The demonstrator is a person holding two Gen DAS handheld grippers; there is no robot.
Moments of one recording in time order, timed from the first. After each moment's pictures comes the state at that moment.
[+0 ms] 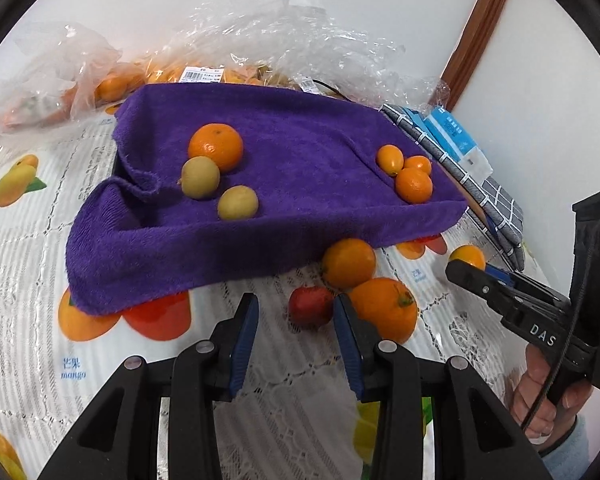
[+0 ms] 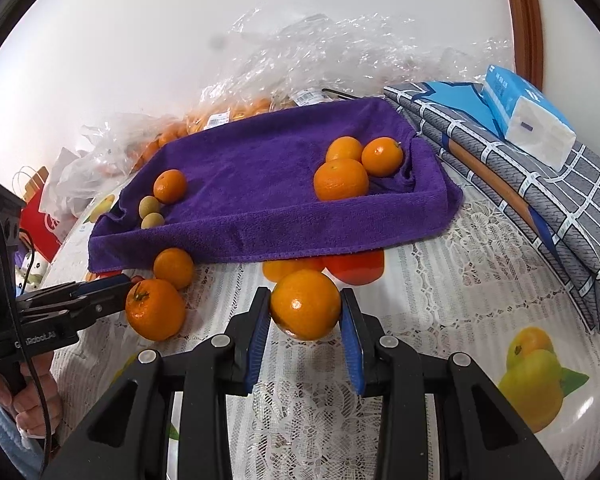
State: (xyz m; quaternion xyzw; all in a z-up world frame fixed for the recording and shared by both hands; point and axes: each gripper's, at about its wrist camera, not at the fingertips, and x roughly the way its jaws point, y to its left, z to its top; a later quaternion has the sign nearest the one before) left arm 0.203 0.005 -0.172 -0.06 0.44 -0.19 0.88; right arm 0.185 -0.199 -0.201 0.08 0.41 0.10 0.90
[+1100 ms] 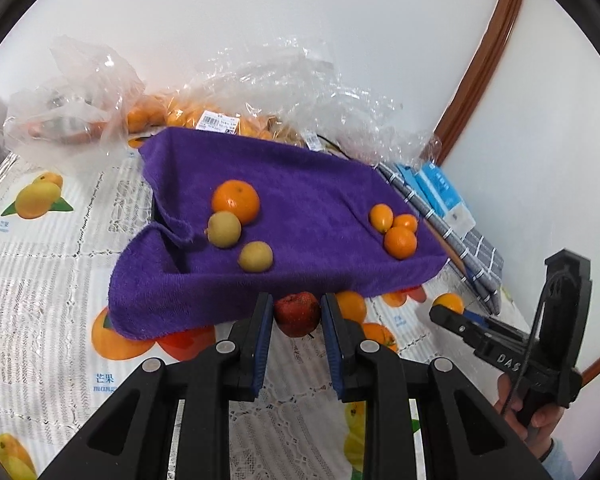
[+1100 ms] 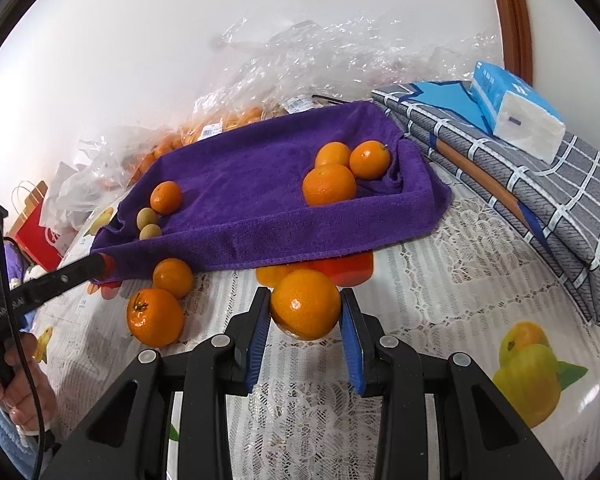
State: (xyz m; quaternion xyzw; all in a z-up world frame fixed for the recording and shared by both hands) left arm 0.194 0.038 -0.144 -0.13 0.37 -0.20 0.90; right arm 0.181 -0.204 -0.198 0.10 0.40 0.09 0.91
